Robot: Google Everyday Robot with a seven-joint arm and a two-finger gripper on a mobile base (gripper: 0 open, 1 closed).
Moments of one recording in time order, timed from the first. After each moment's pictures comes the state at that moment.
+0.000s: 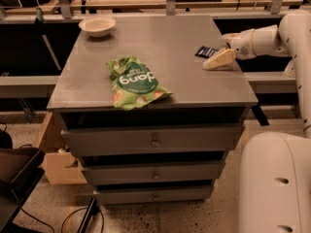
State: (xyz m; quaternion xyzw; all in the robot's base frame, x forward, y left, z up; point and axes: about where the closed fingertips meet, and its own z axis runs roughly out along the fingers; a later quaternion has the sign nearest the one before) arm 0.809 -0.226 0.837 -0.43 0.74 0.20 0.47
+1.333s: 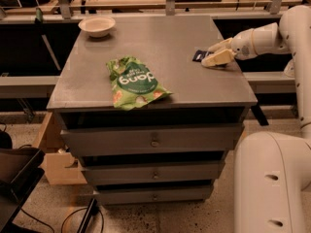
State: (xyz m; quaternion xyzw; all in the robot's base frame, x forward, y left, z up) arm 0.792 -0.221 0.829 -0.45 0.75 0.22 0.43
